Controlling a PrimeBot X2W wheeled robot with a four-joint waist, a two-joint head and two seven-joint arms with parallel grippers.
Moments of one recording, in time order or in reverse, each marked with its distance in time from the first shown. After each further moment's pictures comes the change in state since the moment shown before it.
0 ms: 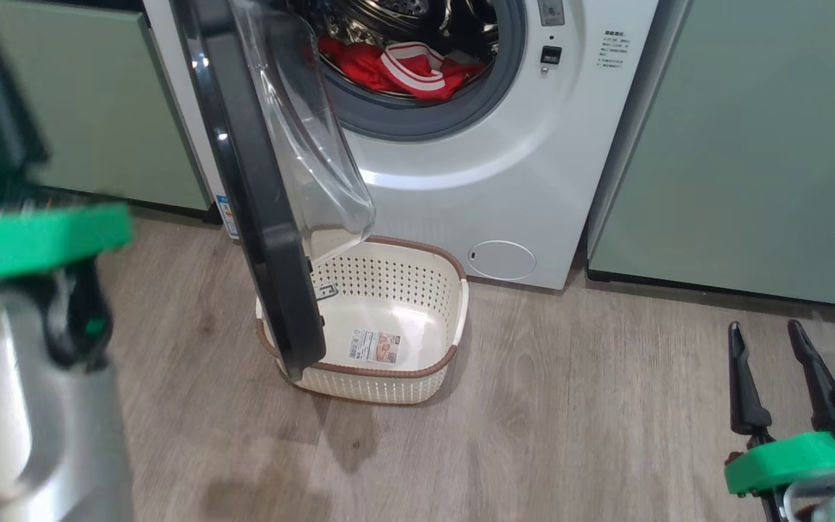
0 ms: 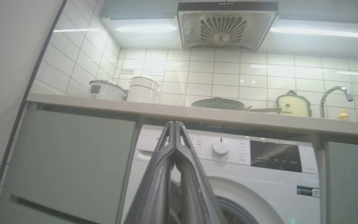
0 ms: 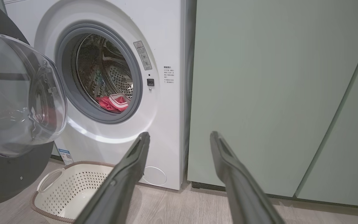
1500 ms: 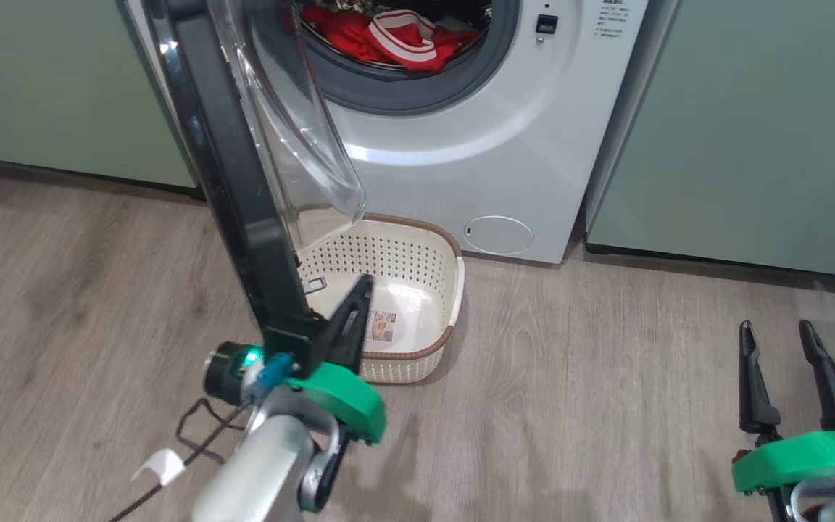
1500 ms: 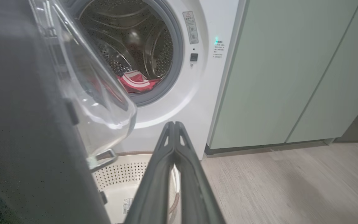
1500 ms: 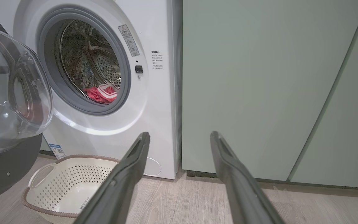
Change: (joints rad) left arm 0.104 0.011 -0.736 0.556 -0.131 0.162 -0.089; right arm -0.003 0.003 -0.026 0.006 0.009 0.000 0.000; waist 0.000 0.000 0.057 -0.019
